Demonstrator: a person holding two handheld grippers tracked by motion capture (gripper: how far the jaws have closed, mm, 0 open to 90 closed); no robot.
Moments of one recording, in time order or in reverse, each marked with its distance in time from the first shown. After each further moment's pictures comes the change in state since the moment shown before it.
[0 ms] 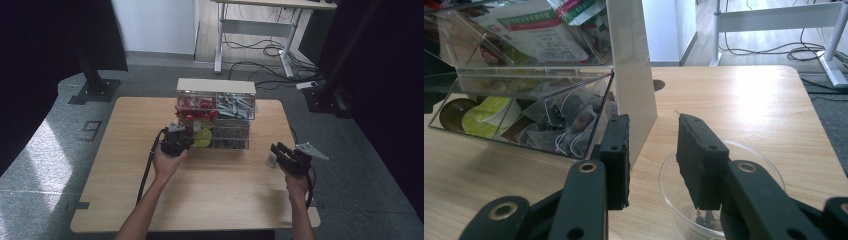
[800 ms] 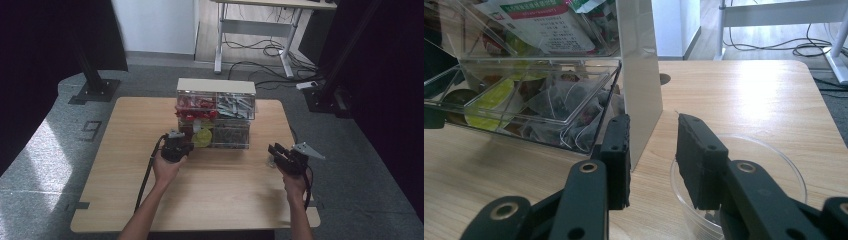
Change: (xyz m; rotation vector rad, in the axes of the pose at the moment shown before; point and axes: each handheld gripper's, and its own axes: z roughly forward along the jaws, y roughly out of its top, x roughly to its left) left arm 0.003 -0.020 0.010 0.029 -0.005 -0.020; right arm 0.004 -0.003 0.005 0.020 0.010 -0.007
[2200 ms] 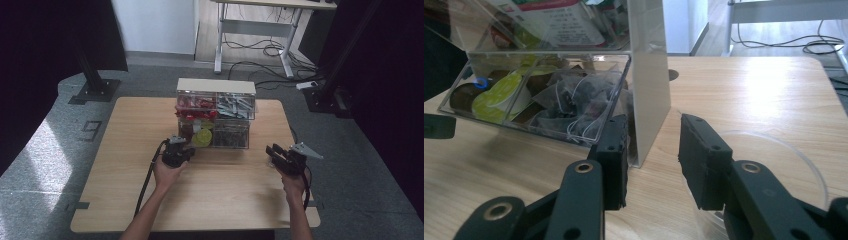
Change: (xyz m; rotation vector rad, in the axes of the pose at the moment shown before) left arm -0.004 -0.016 0.002 0.012 -0.015 0.019; right arm 0.003 -0.002 0.003 0.019 0.034 -0.008
